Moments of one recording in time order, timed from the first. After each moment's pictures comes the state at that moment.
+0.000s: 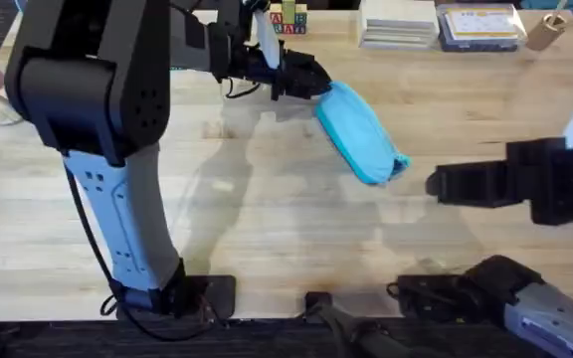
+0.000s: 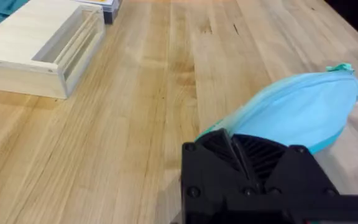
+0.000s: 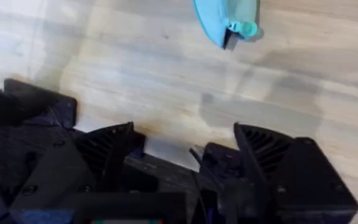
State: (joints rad) left arm -0.21 2.17 1.33 -0.05 1.29 0.74; right arm 0.44 0.84 1.22 -1.47 -0.16 0.39
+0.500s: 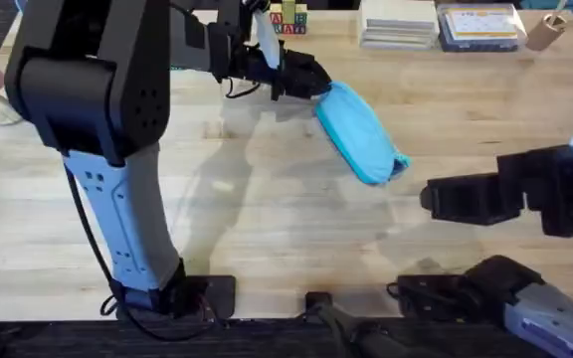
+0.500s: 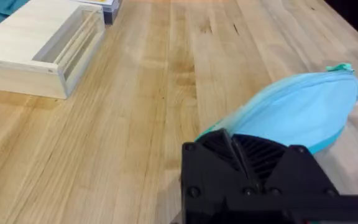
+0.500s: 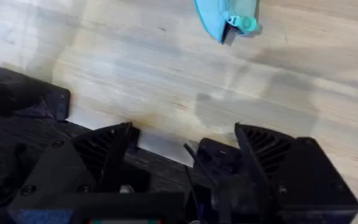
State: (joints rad) left arm -0.21 2.17 1.33 -0.05 1.29 0.74; right arm 0.44 0.84 1.24 -1.52 -0.16 0.32
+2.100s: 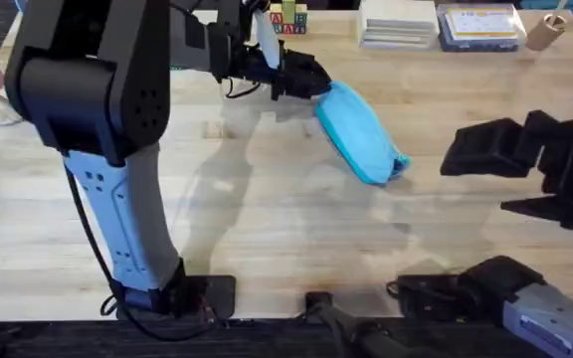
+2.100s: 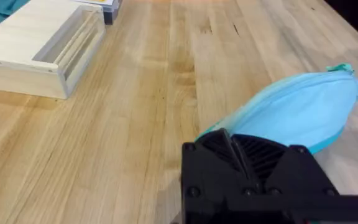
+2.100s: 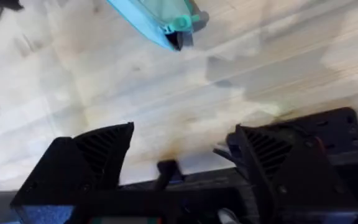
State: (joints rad) left arm -0.21 2.17 1.33 -0.05 1.29 0.74; right arm 0.35 0.85 1.25 -1.57 -0.04 0.82
